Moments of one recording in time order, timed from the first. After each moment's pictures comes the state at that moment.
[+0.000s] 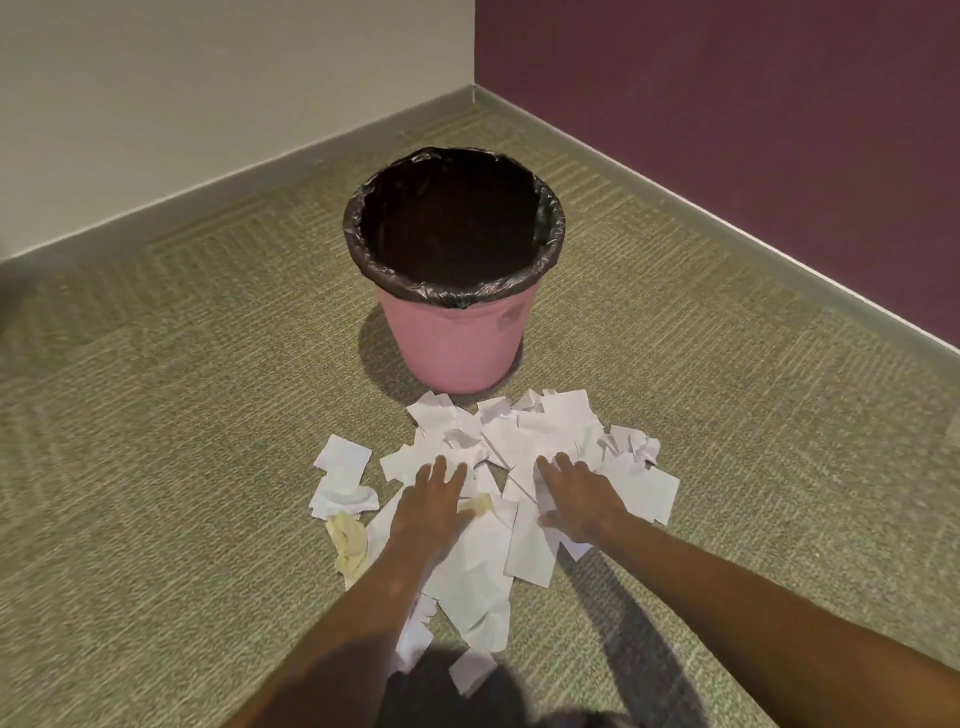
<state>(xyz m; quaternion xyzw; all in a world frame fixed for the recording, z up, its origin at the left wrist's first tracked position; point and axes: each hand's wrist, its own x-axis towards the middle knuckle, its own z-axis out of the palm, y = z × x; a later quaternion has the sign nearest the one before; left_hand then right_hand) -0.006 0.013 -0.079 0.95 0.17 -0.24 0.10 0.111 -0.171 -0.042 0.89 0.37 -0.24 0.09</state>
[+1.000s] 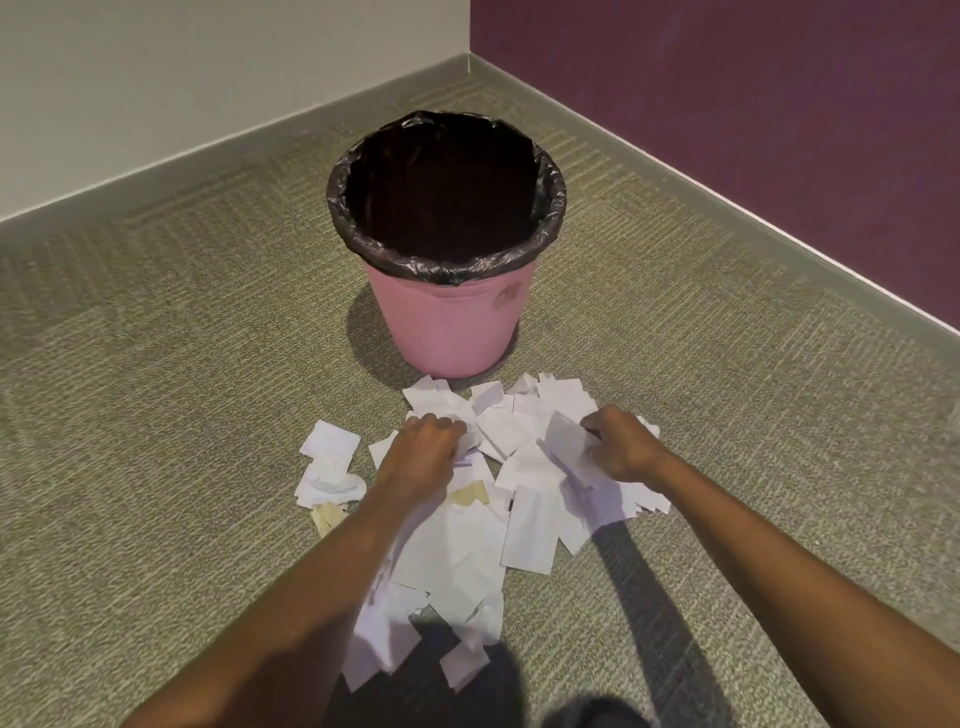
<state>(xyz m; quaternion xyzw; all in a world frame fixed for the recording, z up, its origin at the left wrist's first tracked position) 0.026 0.032 -0.038 0.99 0.09 -0.05 0.08 0.164 -0.188 0.008 0.92 0.22 -0.28 -0.15</state>
